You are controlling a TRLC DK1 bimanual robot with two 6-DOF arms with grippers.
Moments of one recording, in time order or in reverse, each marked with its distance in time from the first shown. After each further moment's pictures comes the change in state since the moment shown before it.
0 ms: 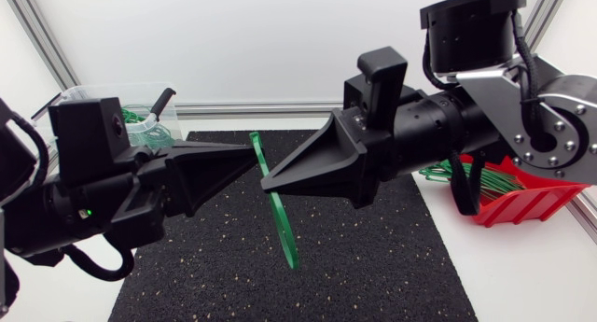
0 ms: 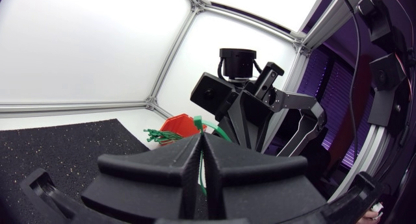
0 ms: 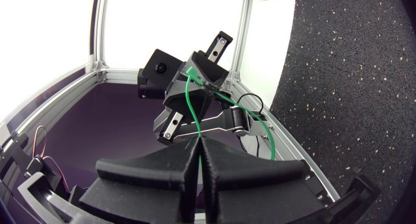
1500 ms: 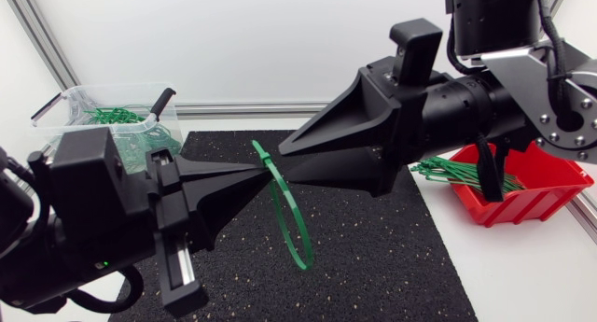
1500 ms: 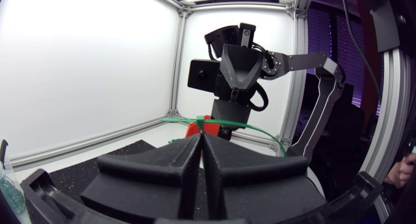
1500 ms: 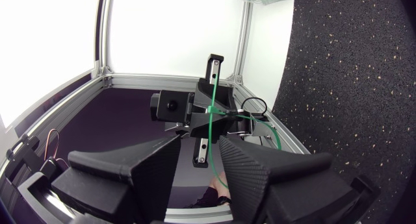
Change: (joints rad) left arm -0.221 -0.085 -0.048 -0.055 -0.339 0.362; right arm -0.077 -0.026 0.034 -0.079 -0.059 -0.009
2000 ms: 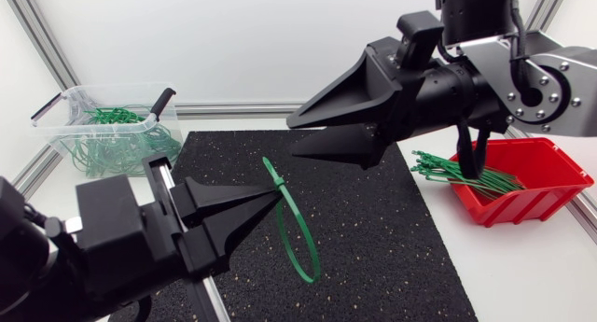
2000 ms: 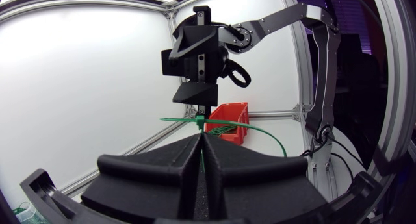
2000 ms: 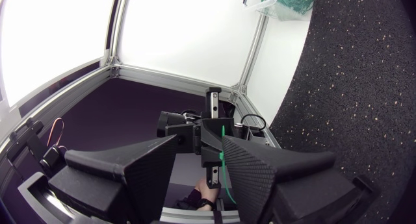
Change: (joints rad) left arm -0.178 0.001 -0.033 -0.005 -0.250 0.309; right arm -0.068 0.117 0.068 0.022 -0.098 -0.185
